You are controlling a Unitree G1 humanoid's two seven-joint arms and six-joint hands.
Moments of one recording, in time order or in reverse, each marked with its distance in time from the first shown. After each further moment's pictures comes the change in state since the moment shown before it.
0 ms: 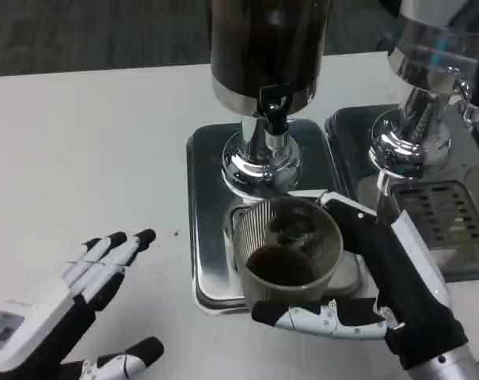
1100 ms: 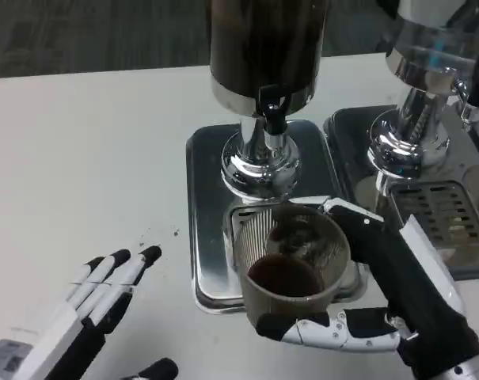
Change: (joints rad) left arm 0.150 -0.091 0.033 -0.185 0.050 0.086 0.010; right arm 0.081 -0.019 -0.014 -0.146 0.052 0.076 0.081
